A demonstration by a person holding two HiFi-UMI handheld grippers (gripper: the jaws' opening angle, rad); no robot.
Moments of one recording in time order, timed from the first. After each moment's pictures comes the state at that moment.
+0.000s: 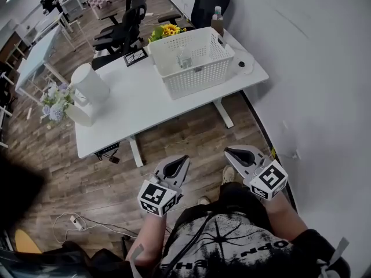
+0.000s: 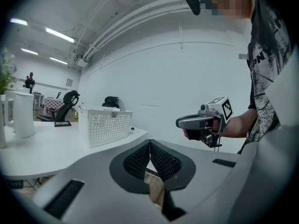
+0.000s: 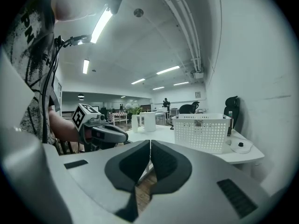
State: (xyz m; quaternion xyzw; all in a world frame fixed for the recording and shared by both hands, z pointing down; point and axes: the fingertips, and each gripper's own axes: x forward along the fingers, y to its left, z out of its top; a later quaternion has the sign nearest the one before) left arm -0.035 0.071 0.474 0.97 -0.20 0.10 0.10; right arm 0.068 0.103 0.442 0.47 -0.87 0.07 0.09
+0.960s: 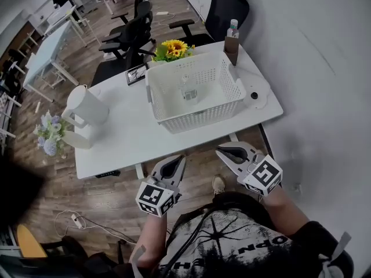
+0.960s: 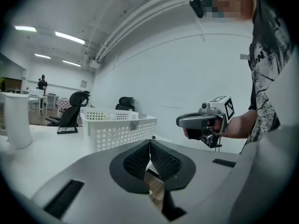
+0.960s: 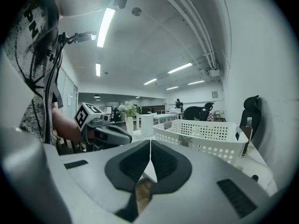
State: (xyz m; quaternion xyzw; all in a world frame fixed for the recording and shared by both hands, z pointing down) left arm 0.048 -0.104 0.470 0.95 -0.28 0.10 0.12; right arm 0.142 -0.088 0.432 0.37 -0.92 0.05 0.10
